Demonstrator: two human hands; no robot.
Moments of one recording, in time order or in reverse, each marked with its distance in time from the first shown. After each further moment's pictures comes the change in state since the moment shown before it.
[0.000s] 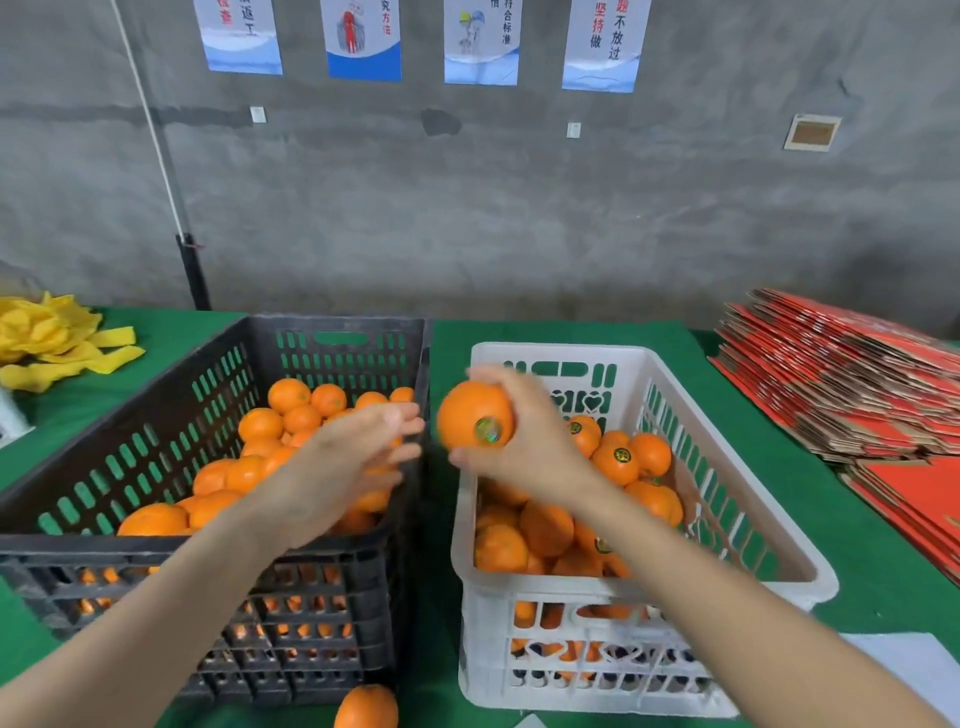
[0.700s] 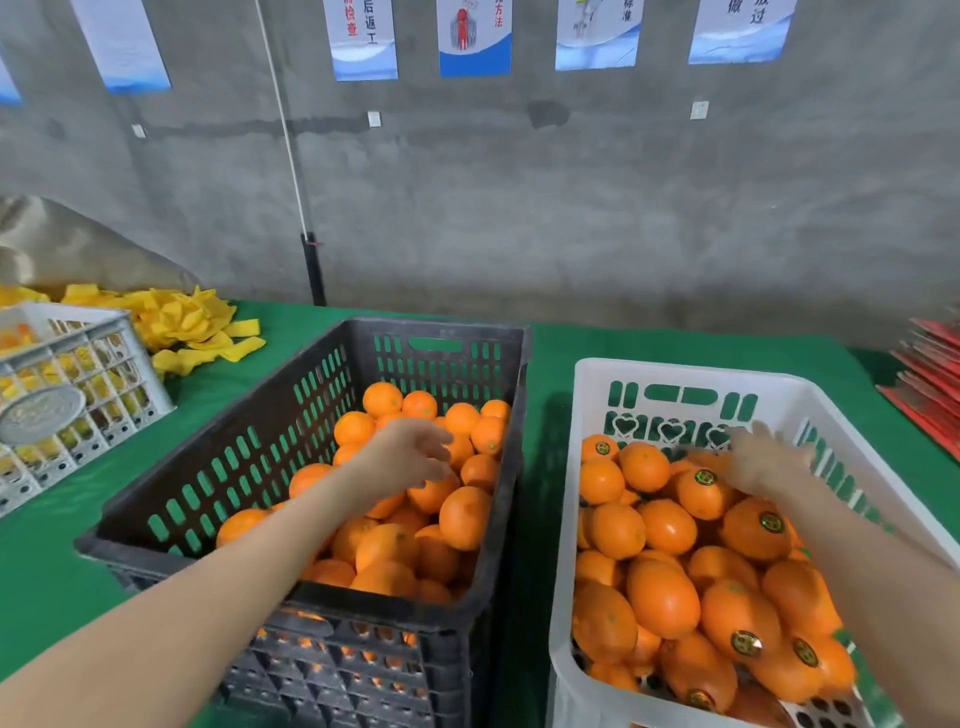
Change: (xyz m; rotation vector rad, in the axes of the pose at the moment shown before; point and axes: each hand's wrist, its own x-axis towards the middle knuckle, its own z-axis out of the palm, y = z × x) left_hand 0.059 -0.011 -0.070 0.699 0.299 -0.203; right_hand 0.099 0.219 -0.053 -0.975 -0.274 0.654
